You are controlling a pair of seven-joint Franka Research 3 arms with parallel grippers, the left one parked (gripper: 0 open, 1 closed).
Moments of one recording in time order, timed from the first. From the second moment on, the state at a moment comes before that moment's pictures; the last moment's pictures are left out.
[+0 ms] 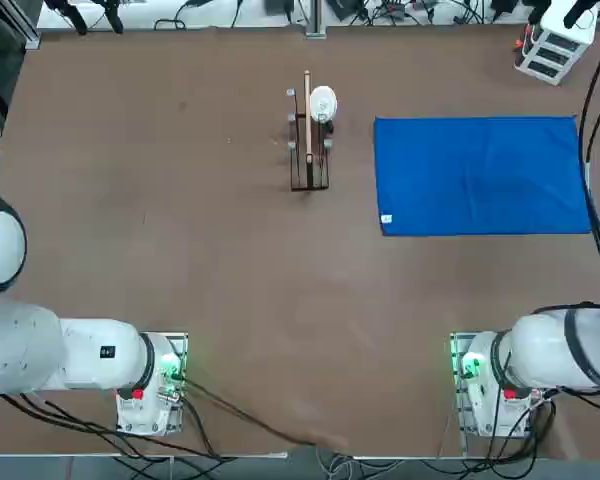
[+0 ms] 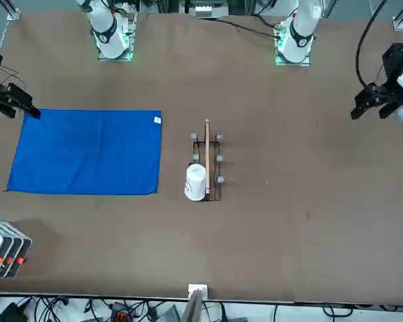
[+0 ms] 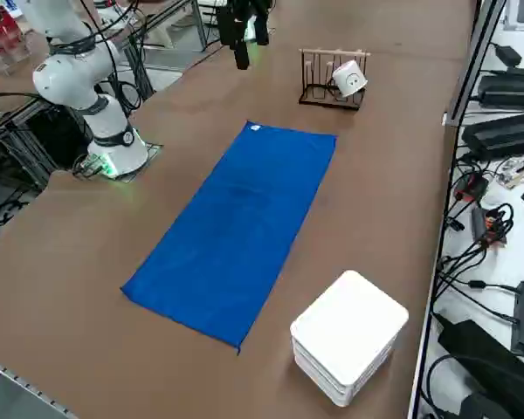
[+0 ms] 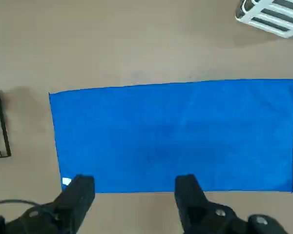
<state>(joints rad) -0.05 0.01 -0.03 -1.60 0.07 1.62 -0.01</state>
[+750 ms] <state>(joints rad) -0.16 0.01 -0.07 -1.66 0.03 1.66 -0.04</state>
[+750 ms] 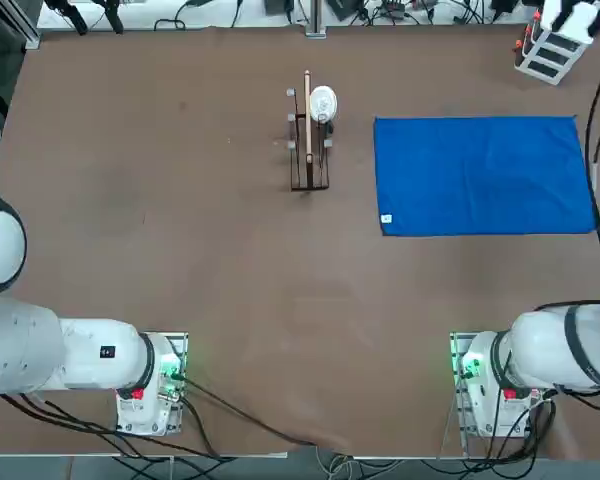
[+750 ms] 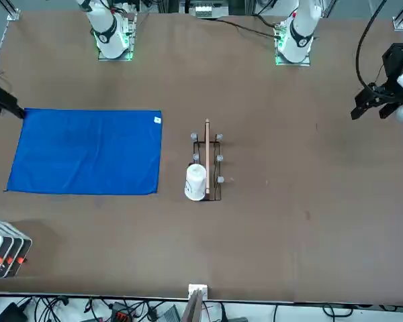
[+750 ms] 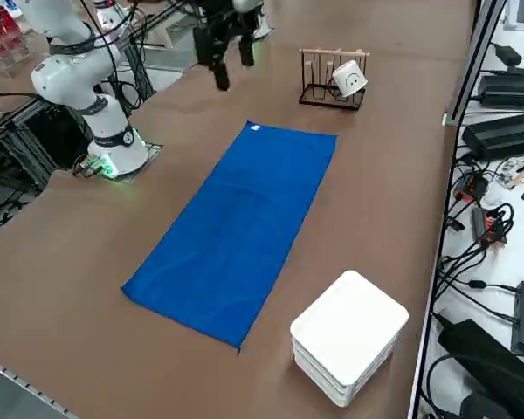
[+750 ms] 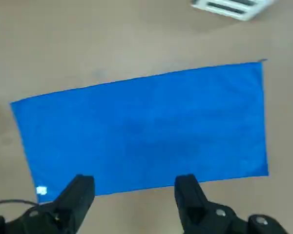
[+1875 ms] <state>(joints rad) -0.69 0.15 -0.08 -2.21 -0.01 2.34 -0.23</state>
